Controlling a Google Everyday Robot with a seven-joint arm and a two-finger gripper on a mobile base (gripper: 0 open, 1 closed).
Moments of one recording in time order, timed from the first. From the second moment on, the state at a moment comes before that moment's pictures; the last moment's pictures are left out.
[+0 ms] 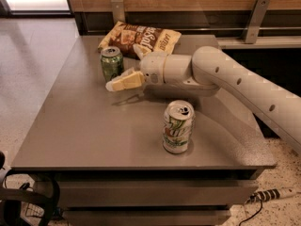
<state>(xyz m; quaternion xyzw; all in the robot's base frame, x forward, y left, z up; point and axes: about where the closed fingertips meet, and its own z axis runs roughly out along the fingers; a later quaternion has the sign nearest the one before) 0.652 0.078 0.878 -0.45 0.60 0.35 0.56</state>
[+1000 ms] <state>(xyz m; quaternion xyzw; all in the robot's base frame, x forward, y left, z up) 0.649 0.105 0.871 -0.46 0.57 0.37 0.57</state>
